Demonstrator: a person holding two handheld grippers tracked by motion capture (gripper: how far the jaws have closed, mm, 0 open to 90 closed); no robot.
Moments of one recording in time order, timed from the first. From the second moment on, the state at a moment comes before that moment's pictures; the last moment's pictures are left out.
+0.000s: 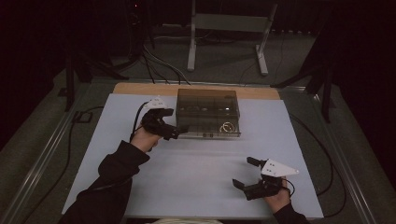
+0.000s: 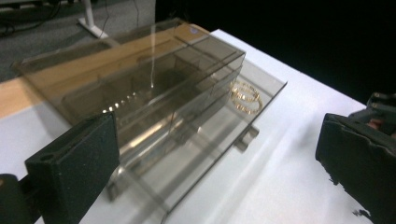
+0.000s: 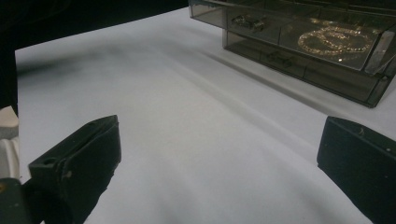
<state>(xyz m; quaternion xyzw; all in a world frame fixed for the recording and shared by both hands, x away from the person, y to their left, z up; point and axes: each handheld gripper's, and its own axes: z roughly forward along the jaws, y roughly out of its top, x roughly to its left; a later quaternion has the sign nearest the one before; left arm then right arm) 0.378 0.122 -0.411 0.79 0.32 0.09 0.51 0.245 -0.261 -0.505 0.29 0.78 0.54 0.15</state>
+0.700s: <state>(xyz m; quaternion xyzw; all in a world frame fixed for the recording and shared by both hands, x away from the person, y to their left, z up) 0.335 0.174 -0.467 0.79 0.35 0.08 0.50 0.247 -0.261 -0.506 0.30 0.78 0.54 0.15</state>
